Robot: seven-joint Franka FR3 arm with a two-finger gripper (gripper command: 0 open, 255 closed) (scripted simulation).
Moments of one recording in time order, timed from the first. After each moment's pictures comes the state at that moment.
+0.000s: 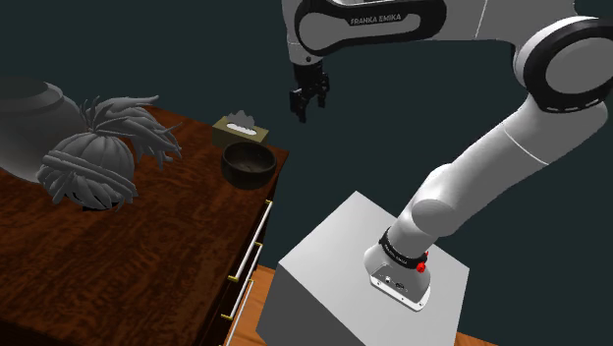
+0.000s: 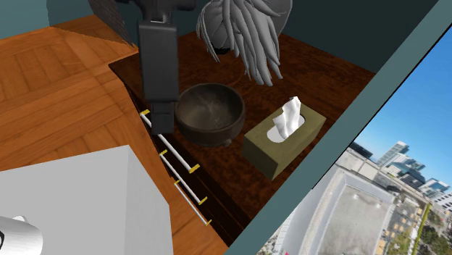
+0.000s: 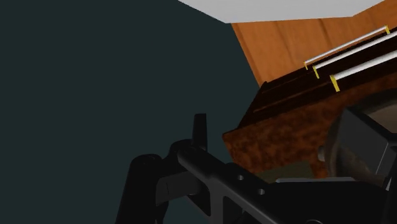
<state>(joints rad) 0.01 -0.23 0.16 -2.13 -0.24 1.64 0.20</state>
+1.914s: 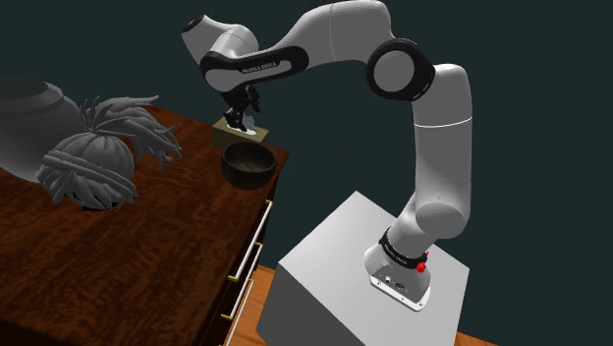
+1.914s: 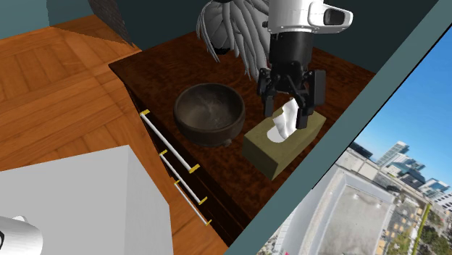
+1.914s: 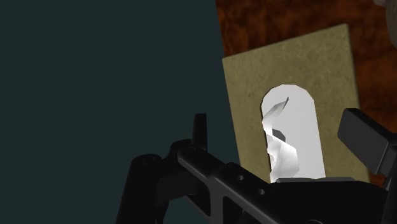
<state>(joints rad) 0.12 0.57 0.19 -1.44 -0.57 1.62 0.21</state>
